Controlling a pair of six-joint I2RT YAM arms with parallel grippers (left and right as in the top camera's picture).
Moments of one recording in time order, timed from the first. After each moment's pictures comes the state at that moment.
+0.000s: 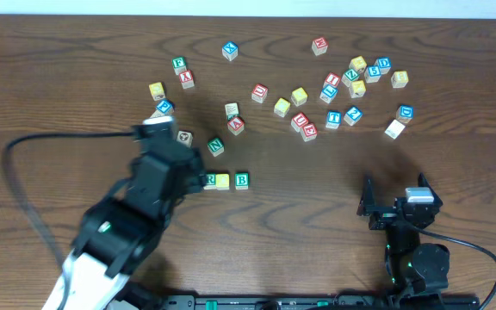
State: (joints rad) left arm -0.51 0.95 0.97 -0.82 -0.33 -0.59; right arm 0.13 0.02 0.01 -0.06 0.12 -0.01
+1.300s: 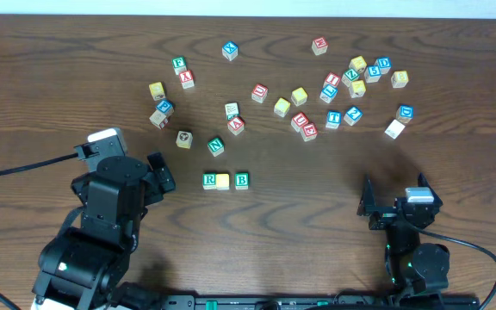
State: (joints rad) left arm -0.35 0.79 0.97 -0.92 -0.41 -0.51; right arm 0.13 0.02 0.01 -0.06 0.12 -0.01
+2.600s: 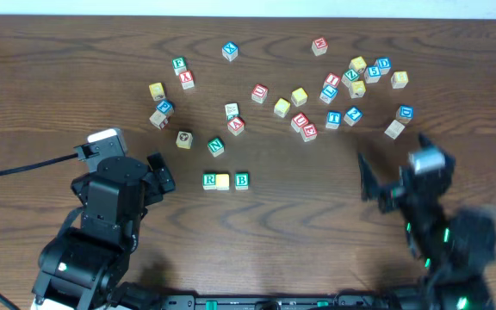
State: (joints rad) left arm -0.35 0.79 0.97 -0.92 -0.41 -0.51; right arm 0.13 0.51 0.60 -0.22 -0.14 -0.14
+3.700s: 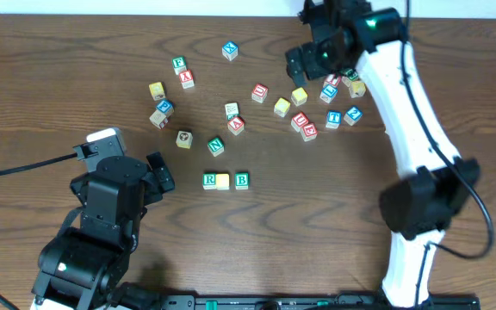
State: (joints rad) left arm -0.35 0.79 0.98 -0.92 -0.42 -0.51; right arm 0.30 2.14 2.20 -1.17 -0.08 -0.03
